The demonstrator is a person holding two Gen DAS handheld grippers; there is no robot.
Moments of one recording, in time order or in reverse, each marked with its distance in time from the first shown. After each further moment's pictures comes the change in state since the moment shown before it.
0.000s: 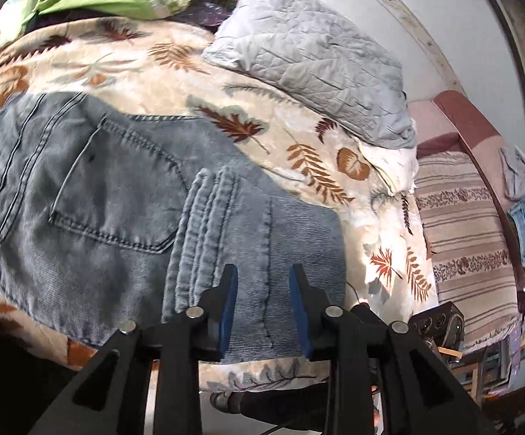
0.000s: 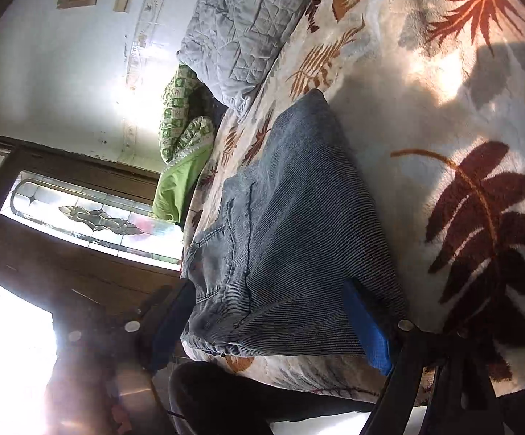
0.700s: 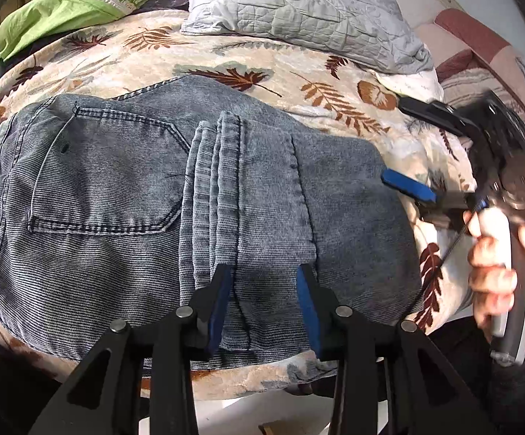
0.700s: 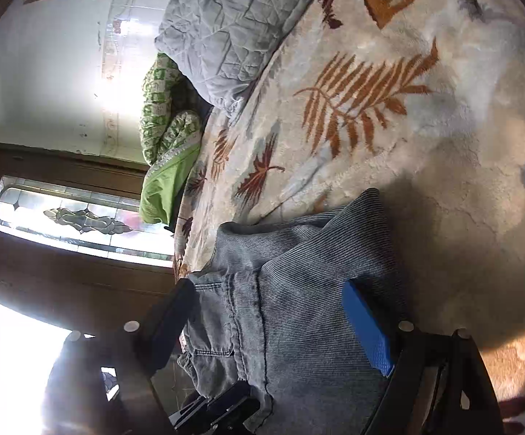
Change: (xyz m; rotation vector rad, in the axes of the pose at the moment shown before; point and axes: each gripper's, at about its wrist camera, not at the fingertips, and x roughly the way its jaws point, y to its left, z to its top) left arm 0.048 0.000 -0.014 0.188 0.112 0.183; right arm 0.046 0.026 0.106 -0.005 0.116 -0.045
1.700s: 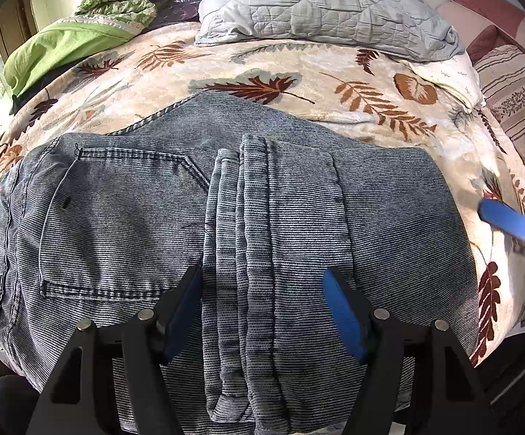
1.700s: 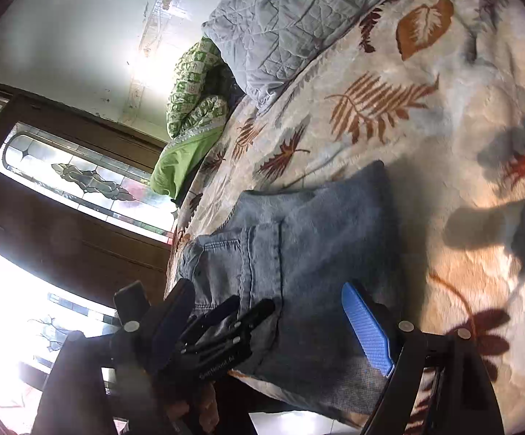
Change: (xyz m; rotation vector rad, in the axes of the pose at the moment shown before) left arm 0.033 -0.007 0.022 0.083 -0.011 0.211; right arm -0.031 0.033 -0.033 -0.178 -0.001 -0.053
